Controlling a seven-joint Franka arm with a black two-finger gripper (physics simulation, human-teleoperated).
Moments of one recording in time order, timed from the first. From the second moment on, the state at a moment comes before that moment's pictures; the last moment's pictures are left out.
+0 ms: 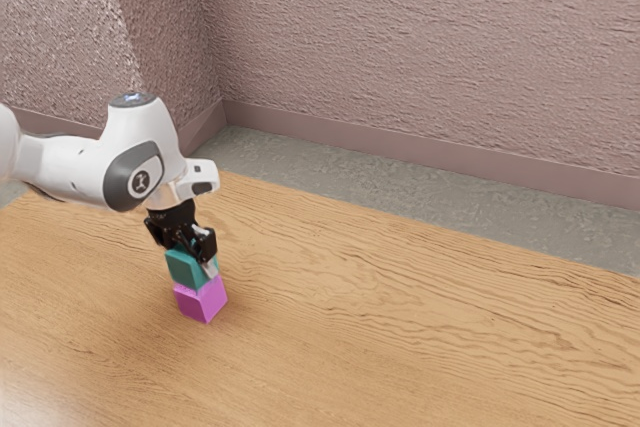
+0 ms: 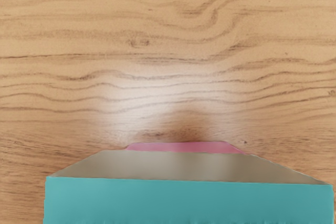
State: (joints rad) arm -0.03 0.03 0.11 -2.29 -0.01 2.37 0.11
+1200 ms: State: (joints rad) arm 0.08 0.25 0.28 -2.11 -0.03 2.35 0.23
